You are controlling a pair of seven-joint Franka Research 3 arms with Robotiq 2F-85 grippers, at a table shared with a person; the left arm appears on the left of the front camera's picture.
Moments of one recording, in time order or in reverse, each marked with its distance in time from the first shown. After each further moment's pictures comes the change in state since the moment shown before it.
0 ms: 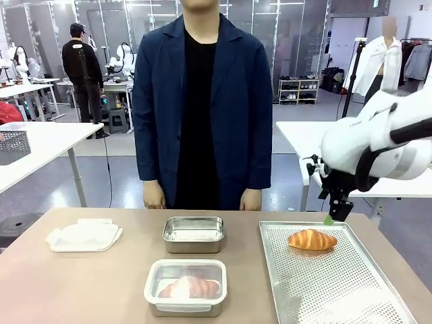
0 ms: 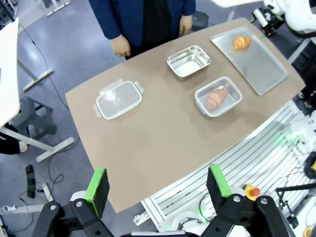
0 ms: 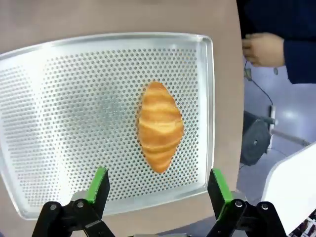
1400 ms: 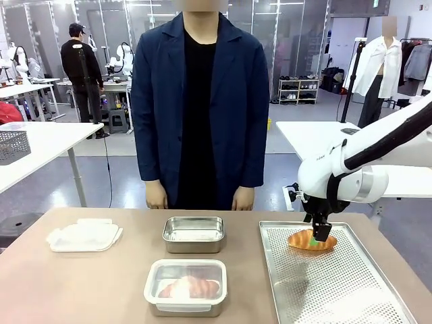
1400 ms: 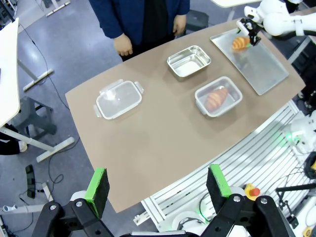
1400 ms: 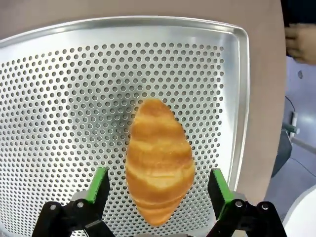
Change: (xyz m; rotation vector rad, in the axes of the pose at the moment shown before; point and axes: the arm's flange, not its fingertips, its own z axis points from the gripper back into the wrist) left arm 0.000 0.000 0.000 0.000 0.000 0.000; right arm 0.006 -0.022 -0.101 0.108 0.030 0.021
